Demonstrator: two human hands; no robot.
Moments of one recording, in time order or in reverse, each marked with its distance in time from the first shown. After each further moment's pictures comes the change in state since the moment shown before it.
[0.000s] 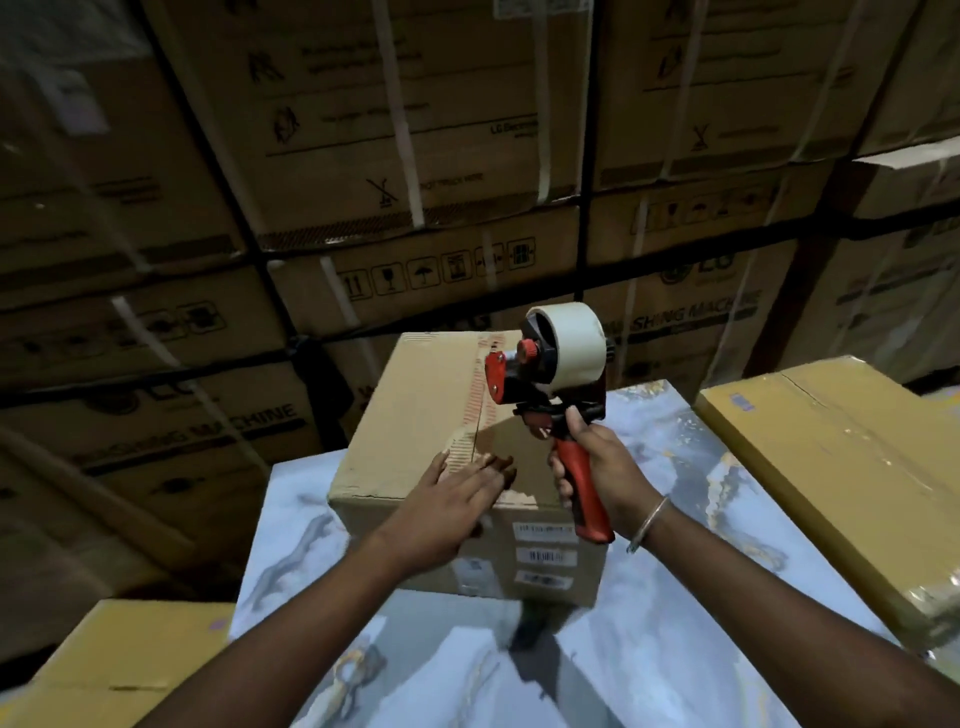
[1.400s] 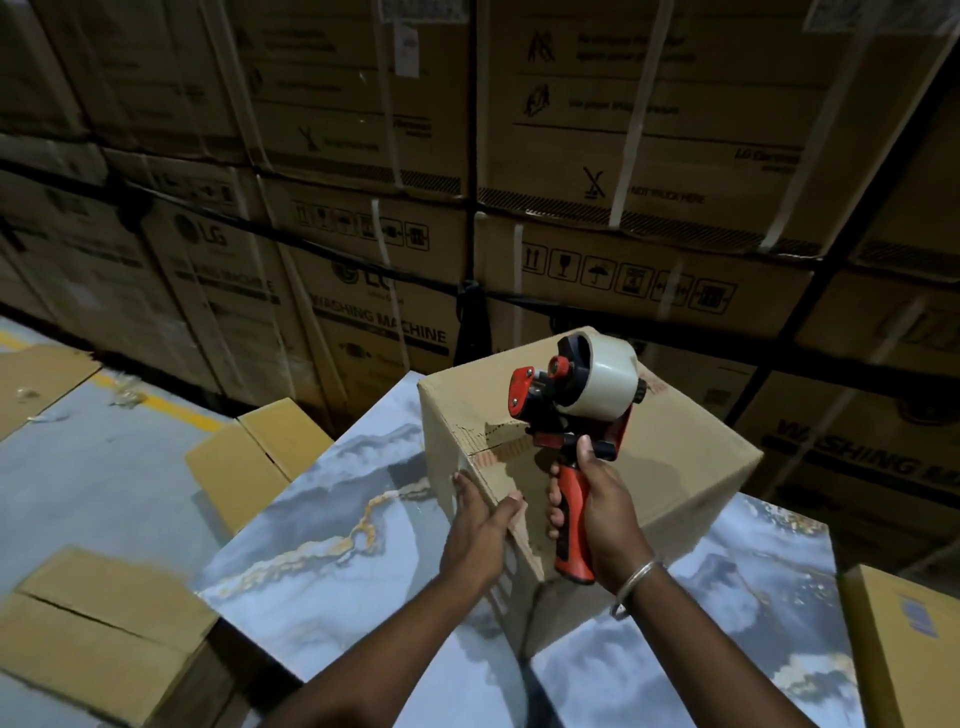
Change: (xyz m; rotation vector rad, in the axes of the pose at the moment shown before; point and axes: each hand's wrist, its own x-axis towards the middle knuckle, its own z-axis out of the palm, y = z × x) left_hand 0.046 0.133 0.004 -1.243 0.590 -1.537; right_hand 0.019 -0.007 -0.014 -0.002 -0.465 0.152
